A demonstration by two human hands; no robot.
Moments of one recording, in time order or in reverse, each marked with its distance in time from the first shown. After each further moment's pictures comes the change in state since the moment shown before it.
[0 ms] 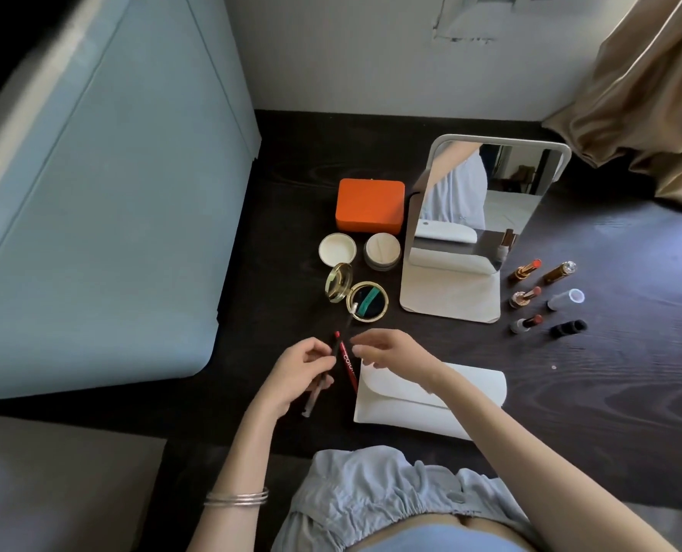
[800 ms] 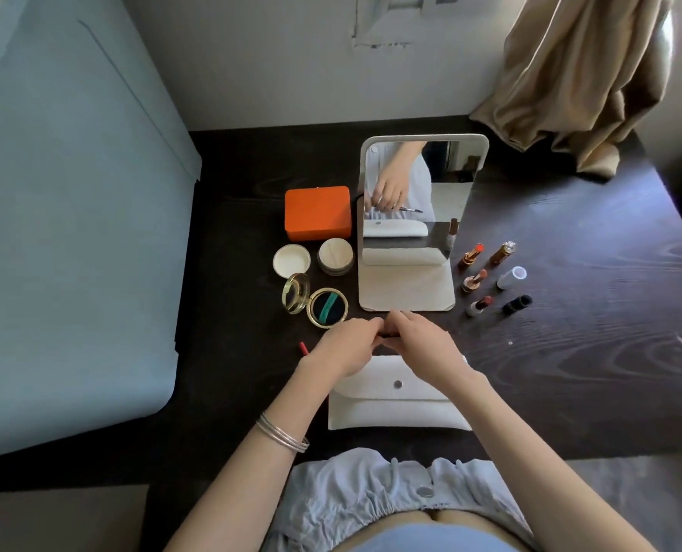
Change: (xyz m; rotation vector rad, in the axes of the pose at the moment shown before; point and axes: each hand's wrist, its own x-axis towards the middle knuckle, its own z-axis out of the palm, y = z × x) left_hand 0.029 0.077 0.092 1.062 -0.259 0.536; right_hand -0.039 0.037 -0.045 -0.735 0.499 -0.099
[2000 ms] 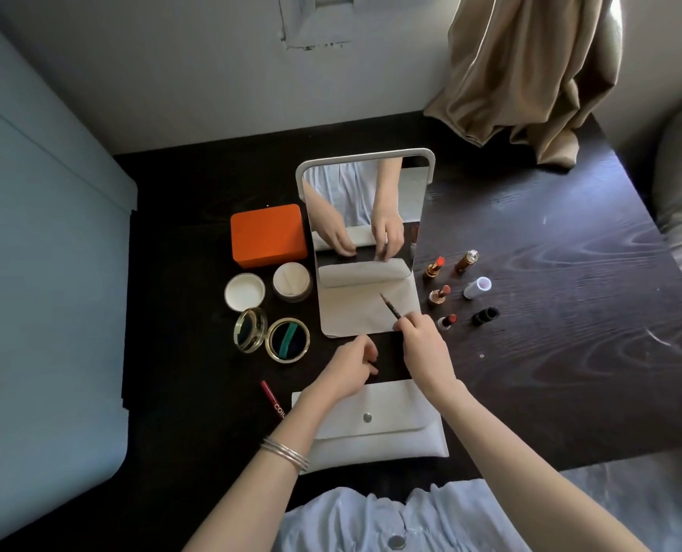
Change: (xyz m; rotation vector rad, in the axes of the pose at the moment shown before) left_hand 0.072 0.014 0.038 -0.517 -0.061 -0.177; right_hand 0.027 0.081 0.026 0.013 0.186 0.258
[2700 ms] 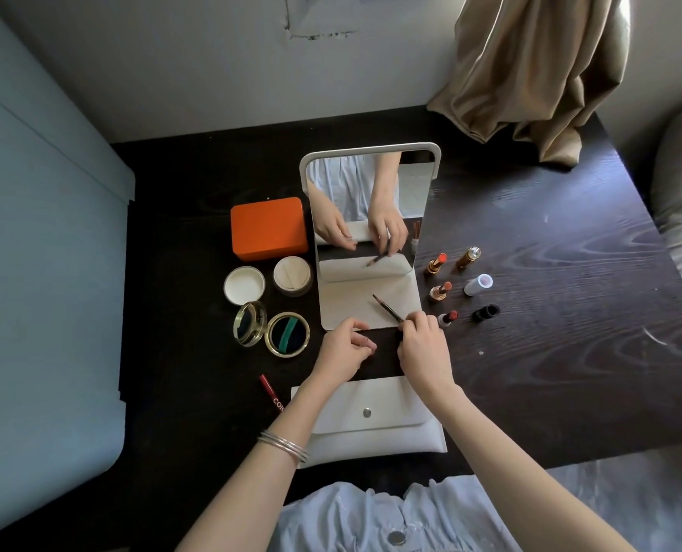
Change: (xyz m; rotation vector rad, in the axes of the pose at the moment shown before) left_hand 0.006 -0.004 -0.004 -0.258 0.182 -0.029; right_hand -0.003 -0.002 0.011 -0.228 0.118 -0.004
